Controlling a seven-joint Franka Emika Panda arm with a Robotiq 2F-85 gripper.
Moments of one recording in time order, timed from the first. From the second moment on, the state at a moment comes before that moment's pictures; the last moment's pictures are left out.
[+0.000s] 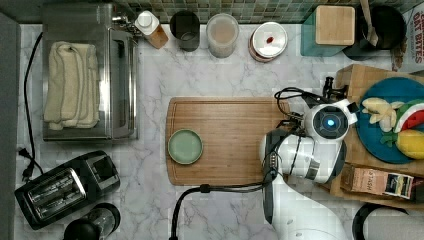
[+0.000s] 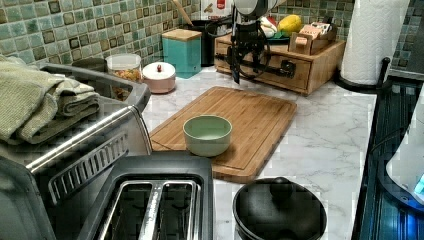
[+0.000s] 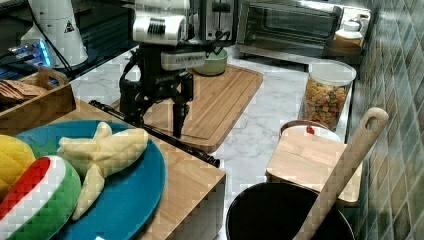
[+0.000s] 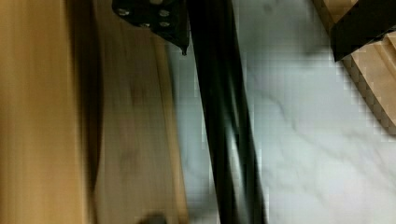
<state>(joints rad) -0.24 0.37 -0.19 -2.16 -0.21 1.01 -0.68</state>
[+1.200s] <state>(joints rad) -0.25 0.39 -0.06 -2.13 -0.10 0.93 -0.64</state>
